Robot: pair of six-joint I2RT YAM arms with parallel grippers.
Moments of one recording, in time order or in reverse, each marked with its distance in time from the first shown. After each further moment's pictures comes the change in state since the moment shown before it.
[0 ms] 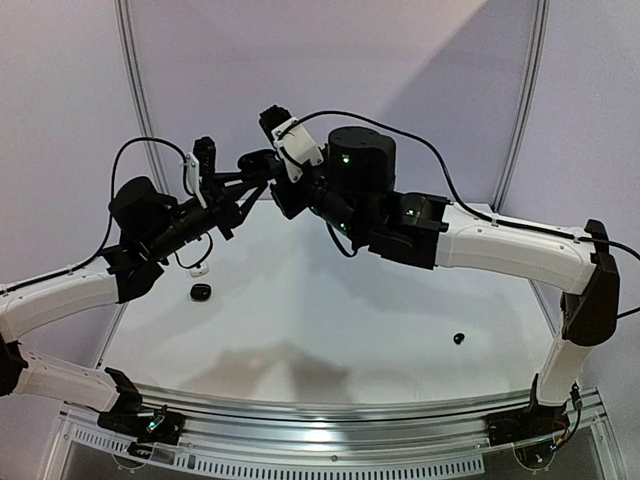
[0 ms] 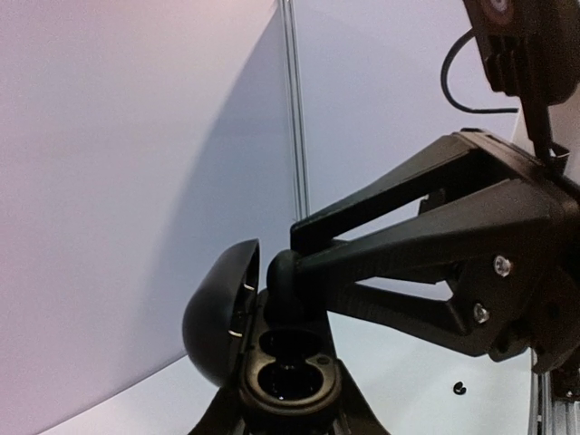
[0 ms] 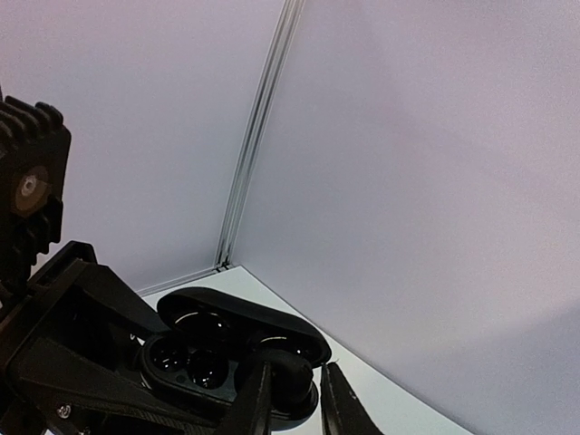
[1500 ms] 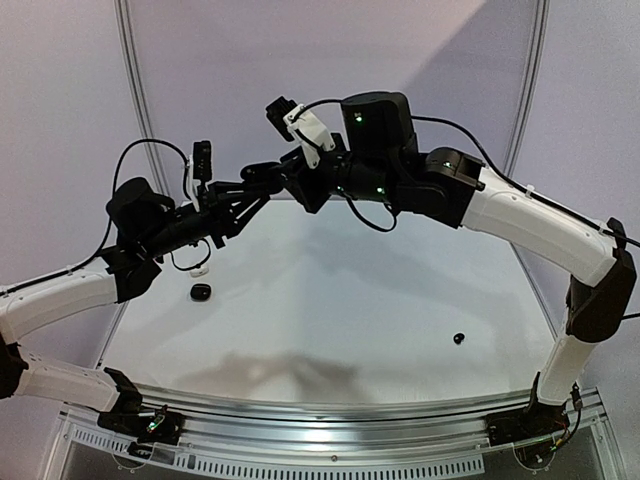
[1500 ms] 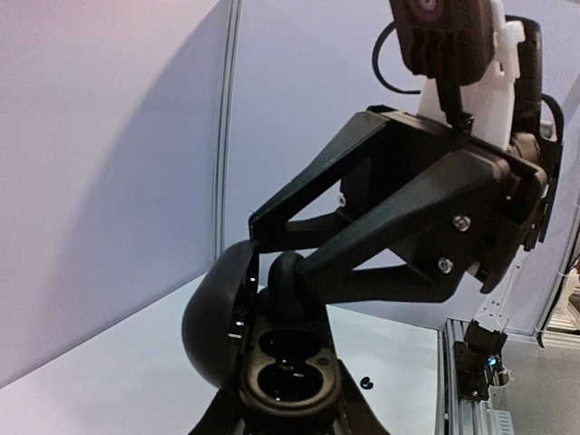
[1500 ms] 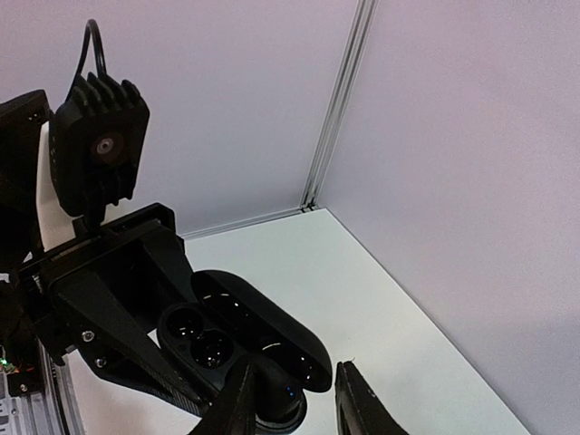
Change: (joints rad) left arm 0.043 -0.006 -0.017 0.007 0.254 -0.216; right arm -0.071 -0.031 0.191 -0.476 -0.319 0.114
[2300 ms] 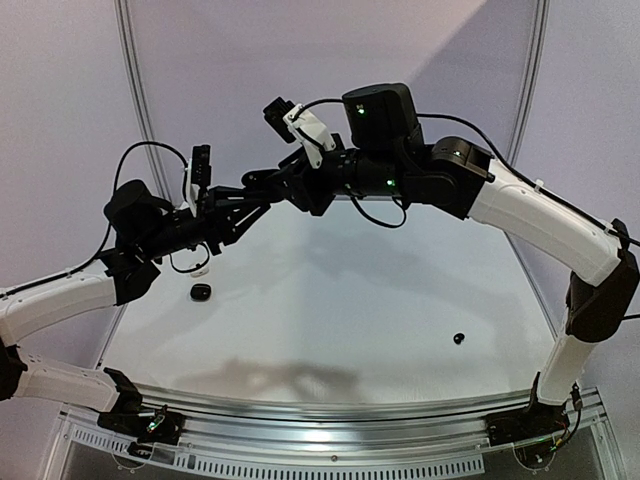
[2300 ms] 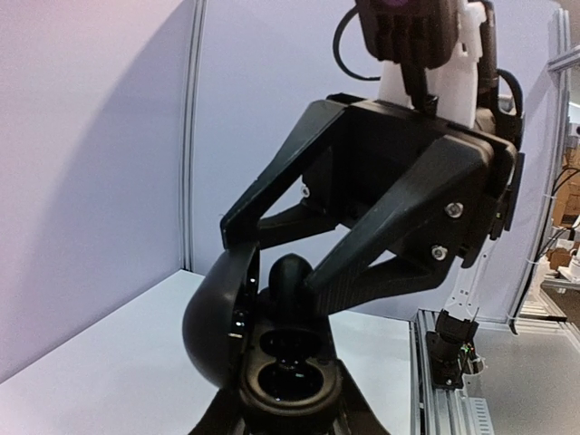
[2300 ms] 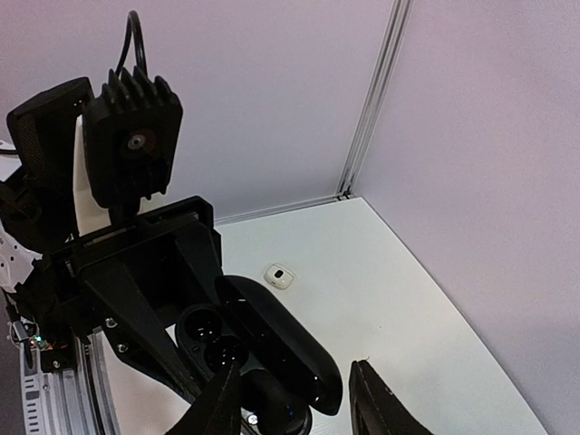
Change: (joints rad) left arm 0.000 -0.013 -0.016 0.021 0.085 -0.023; right arm -0.006 0.000 0.067 -0.134 -0.106 0.018
